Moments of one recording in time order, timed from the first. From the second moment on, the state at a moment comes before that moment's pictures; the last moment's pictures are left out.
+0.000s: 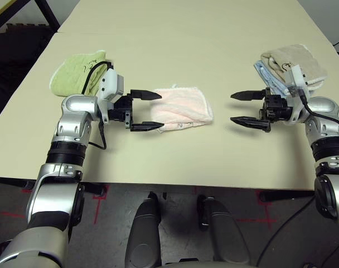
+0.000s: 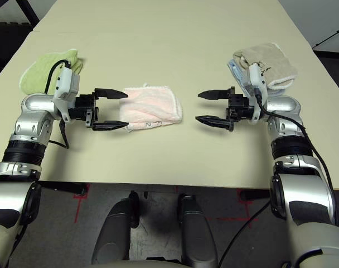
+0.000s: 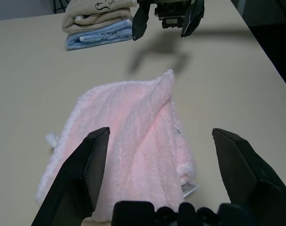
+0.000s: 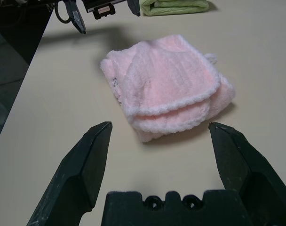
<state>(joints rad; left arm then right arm) -0.80 0.58 -0.01 0.53 -0.27 -0.08 -1.49 -0.83 -0.57 -0.11 0.80 0.26 -0.12 1.58</state>
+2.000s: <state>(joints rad) -1.09 0.42 0.17 0.83 -0.47 1.31 -0.89 -0.77 -0.60 -0.11 0.67 0.32 -0.06 1.54</state>
